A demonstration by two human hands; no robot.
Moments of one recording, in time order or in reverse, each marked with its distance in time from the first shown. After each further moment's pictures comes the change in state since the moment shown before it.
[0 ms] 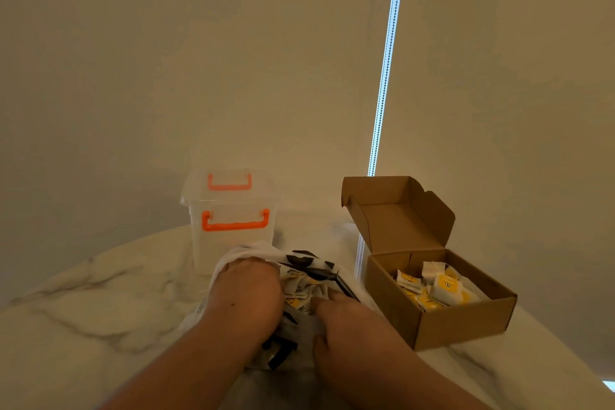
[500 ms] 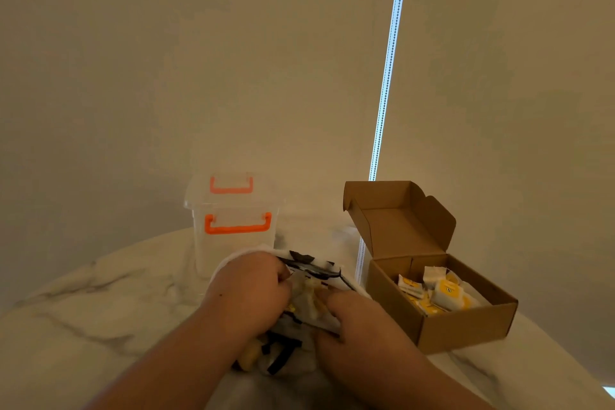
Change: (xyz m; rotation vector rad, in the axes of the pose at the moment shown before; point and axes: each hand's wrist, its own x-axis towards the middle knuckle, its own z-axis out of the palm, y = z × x) left_hand -0.018 -0.009 -0.024 -0.438 0.176 0.117; right_hand -0.006 0.011 0.005 0.273 0.282 -0.067
